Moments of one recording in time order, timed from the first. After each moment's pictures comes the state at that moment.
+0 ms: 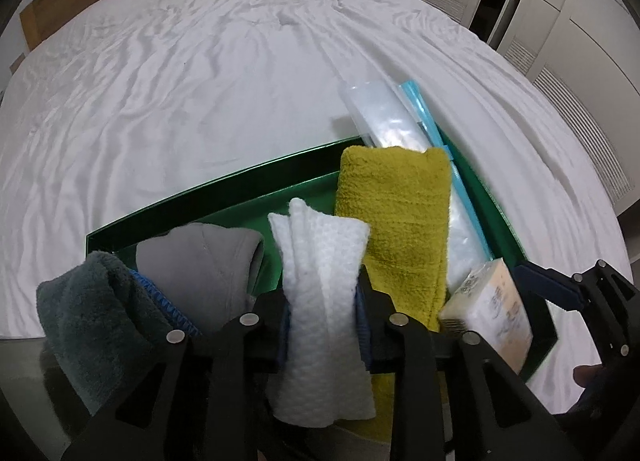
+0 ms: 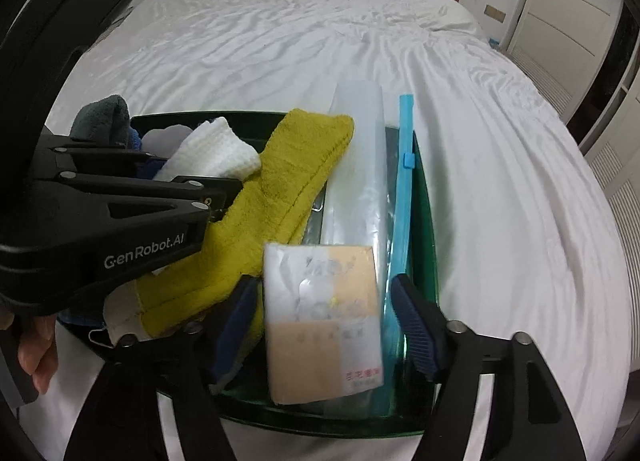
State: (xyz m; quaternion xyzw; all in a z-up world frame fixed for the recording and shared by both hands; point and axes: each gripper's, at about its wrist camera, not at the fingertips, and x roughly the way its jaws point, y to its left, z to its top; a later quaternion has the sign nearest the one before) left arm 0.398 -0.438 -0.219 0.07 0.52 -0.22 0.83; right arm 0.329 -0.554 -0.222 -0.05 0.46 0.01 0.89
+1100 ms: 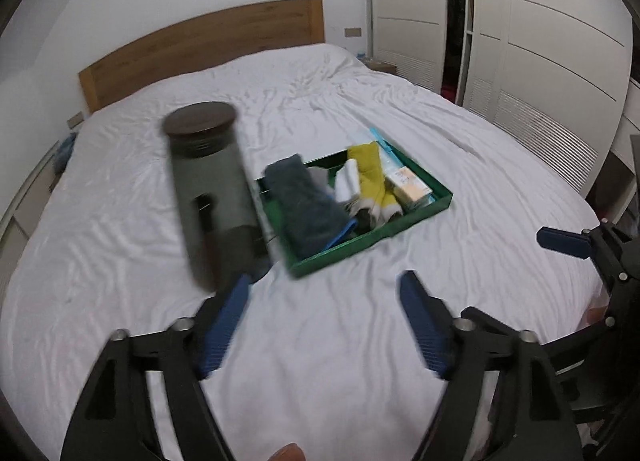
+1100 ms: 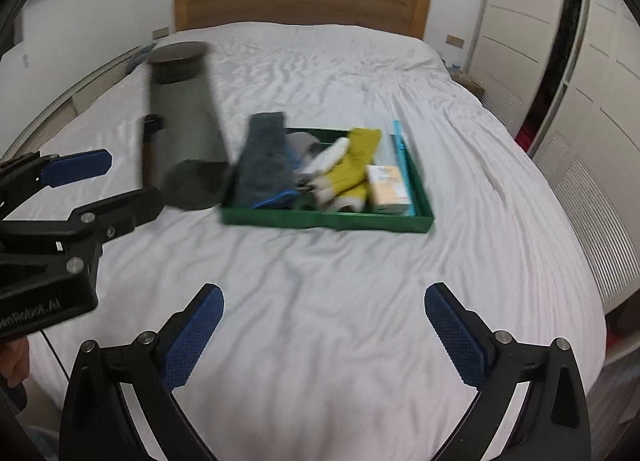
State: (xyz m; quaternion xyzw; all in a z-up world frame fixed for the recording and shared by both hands) left arm 0.117 -0.264 -0.076 0.11 0.37 -0.20 0.90; right arm 0.029 -0.412 -0.093 -0.03 0.39 -0.04 0.92
